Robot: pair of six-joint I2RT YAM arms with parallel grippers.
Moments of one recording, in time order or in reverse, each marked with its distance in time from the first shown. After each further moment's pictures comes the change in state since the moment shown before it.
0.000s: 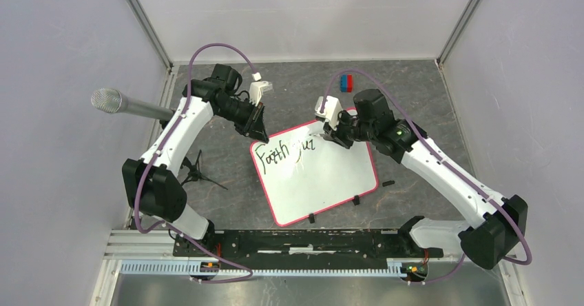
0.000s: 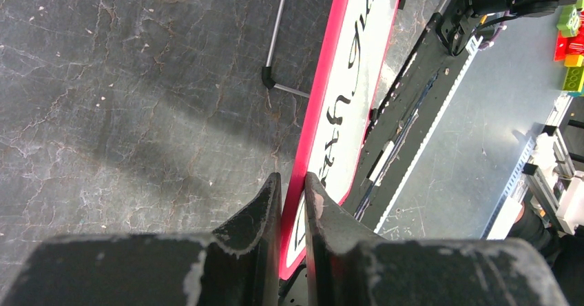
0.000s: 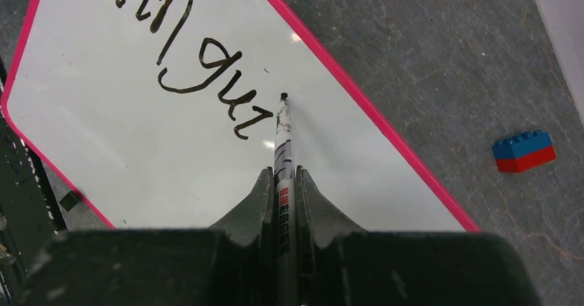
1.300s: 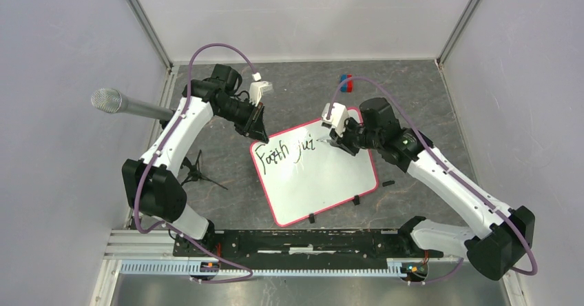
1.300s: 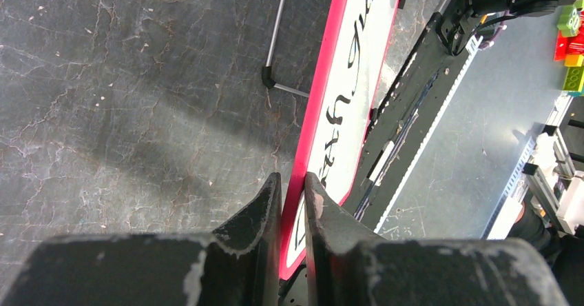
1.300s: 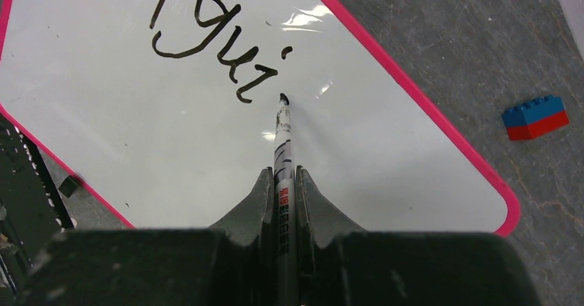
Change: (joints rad) left arm 0.000 -0.003 -0.003 0.000 0.000 0.000; right arm -0.011 -0.087 -0.101 0.003 0.045 0.019
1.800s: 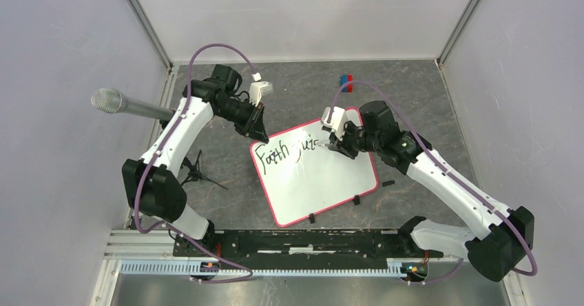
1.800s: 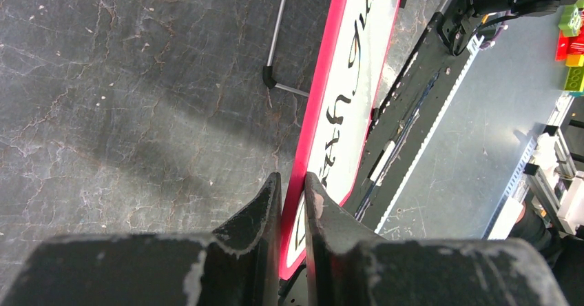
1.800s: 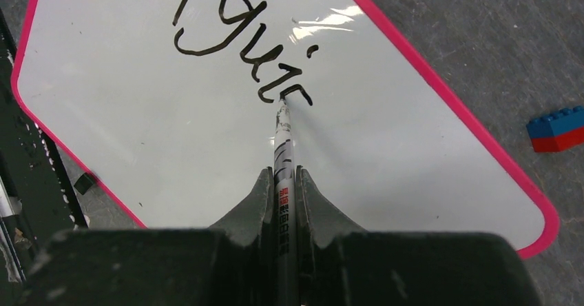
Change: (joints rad) left arm 0.000 0.000 -0.004 0.003 -0.002 0.000; right arm 0.000 0.003 -0.028 0.030 -0.045 0.007
